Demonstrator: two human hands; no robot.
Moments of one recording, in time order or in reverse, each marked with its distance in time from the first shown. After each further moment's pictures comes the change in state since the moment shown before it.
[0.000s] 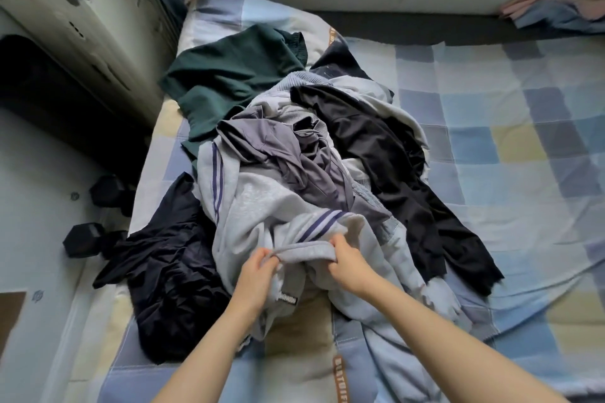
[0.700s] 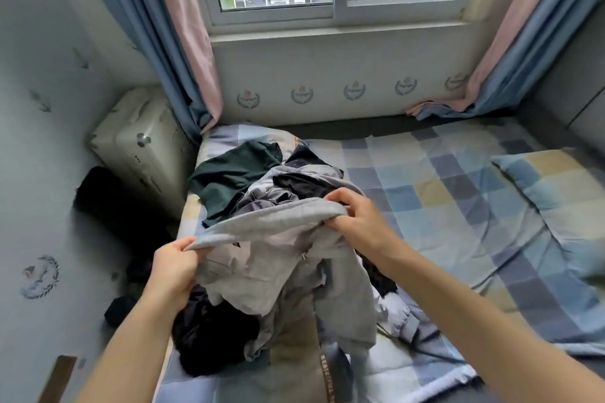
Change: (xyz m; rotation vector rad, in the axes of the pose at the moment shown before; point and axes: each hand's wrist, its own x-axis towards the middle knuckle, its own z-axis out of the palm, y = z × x) left_hand -0.278 0.213 -0.131 -0.091 0.222 0.221; right_hand -0.371 -0.171 -0.164 0.521 0.456 -0.443
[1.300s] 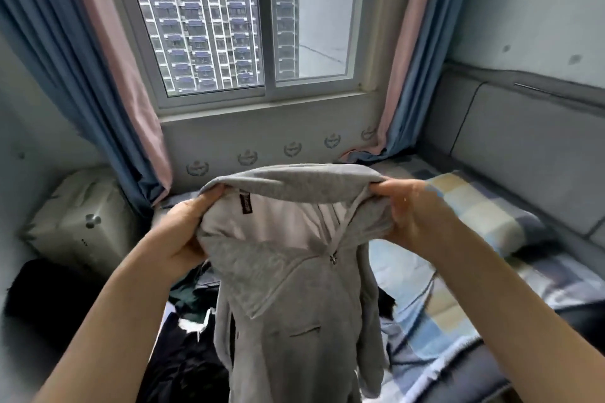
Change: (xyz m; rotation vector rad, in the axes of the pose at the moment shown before) left_hand -0.091 0.163 -0.026 -0.347 -0.720 0.066; right_hand -0.139 -0.134 -0.060 0.653 0.187 0.070
